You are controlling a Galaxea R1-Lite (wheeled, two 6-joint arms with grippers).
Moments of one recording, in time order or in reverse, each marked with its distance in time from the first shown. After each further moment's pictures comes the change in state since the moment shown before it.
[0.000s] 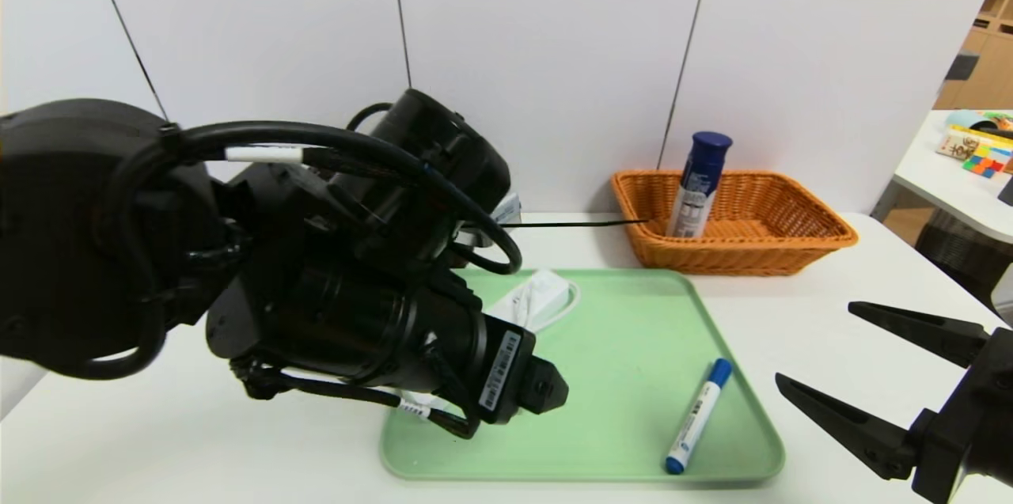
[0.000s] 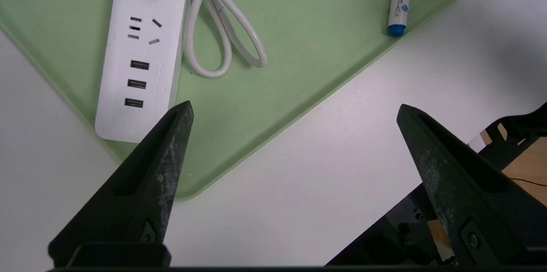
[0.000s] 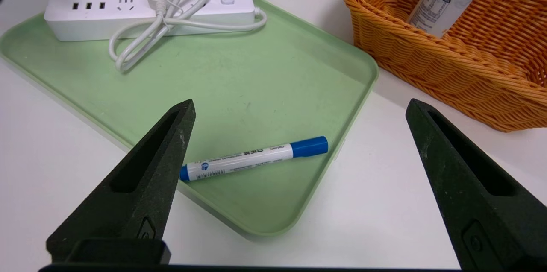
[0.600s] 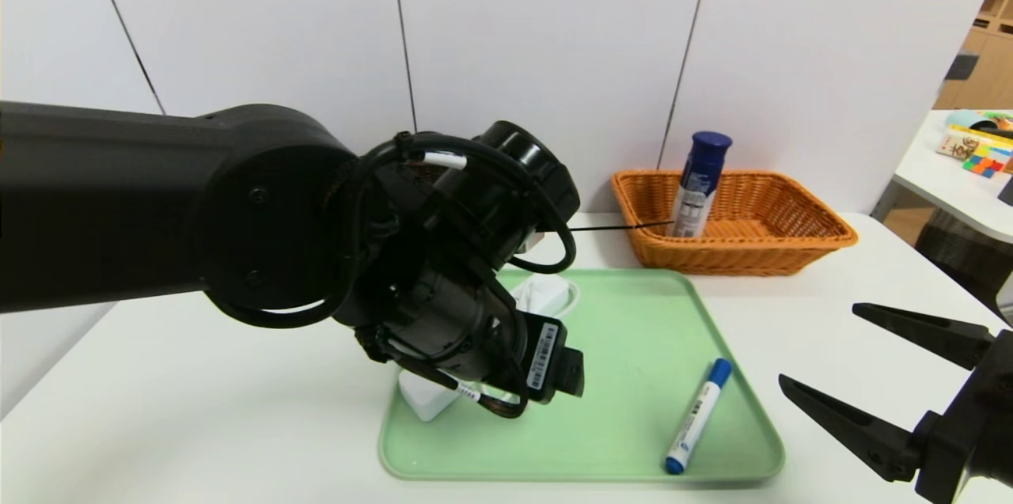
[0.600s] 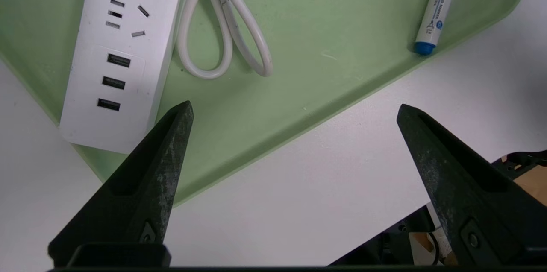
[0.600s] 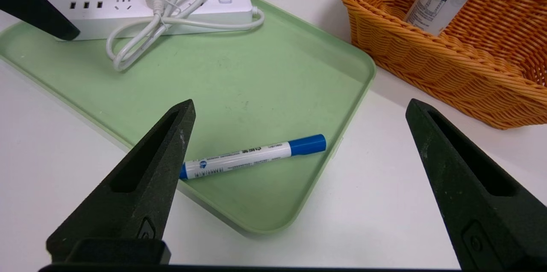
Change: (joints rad) left arm 0.001 0.168 -0.167 0.121 0.026 -0.103; right arm 0.000 -0.008 0.004 0.002 -0.007 0.000
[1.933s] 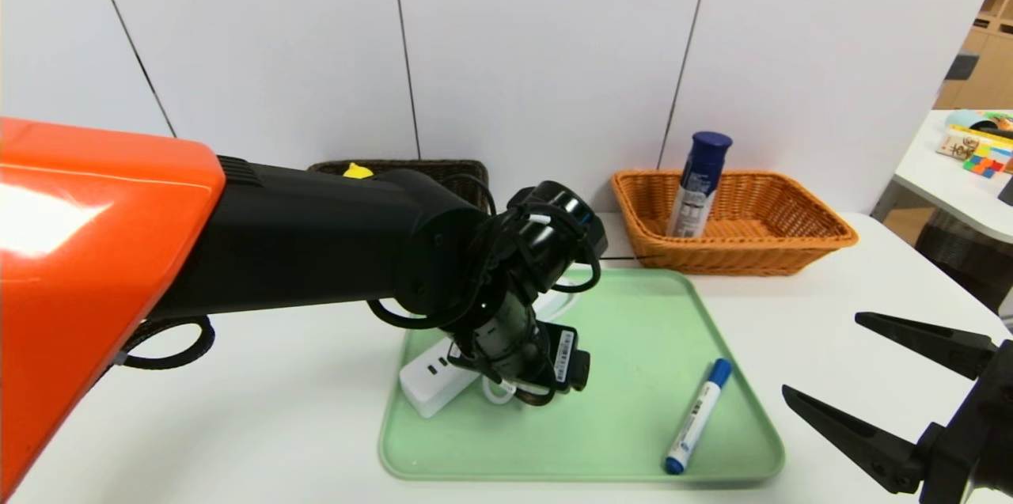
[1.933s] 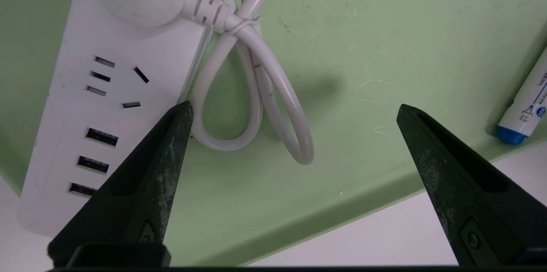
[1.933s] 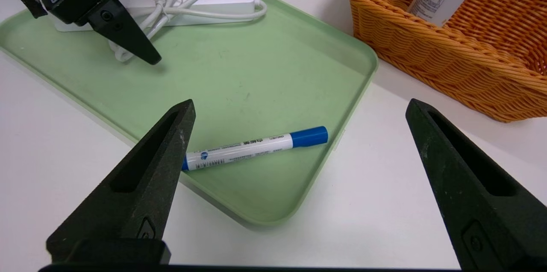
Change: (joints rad) left arm 0.037 0.209 -0.080 -0.035 0.057 -0.046; right arm 0.000 -0.014 0.018 0.006 0.000 0.000
